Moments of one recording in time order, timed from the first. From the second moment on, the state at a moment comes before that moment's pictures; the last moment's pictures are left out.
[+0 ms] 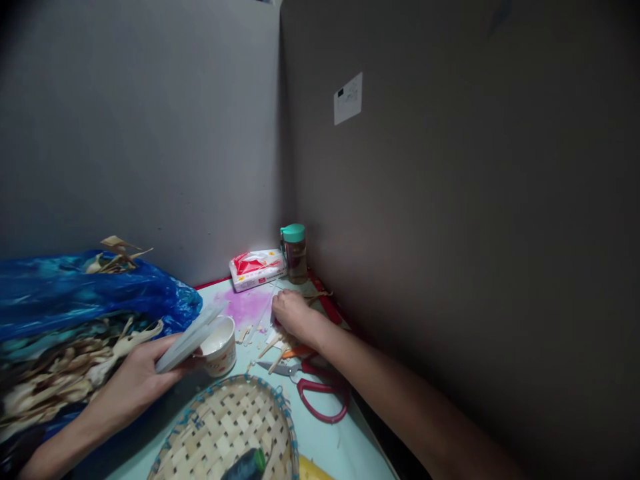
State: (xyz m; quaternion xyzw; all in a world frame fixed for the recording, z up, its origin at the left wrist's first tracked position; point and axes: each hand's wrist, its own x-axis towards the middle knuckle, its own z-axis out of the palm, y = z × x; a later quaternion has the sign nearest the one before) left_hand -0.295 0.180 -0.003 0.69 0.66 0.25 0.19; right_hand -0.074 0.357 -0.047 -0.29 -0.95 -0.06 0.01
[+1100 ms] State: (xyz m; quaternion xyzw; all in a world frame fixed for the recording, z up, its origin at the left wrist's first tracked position) left_hand -0.293 0.181 0.004 0.66 0.67 0.26 0.20; right_hand -0.104 0.399 -0.048 -0.27 -0.96 -0.10 0.02
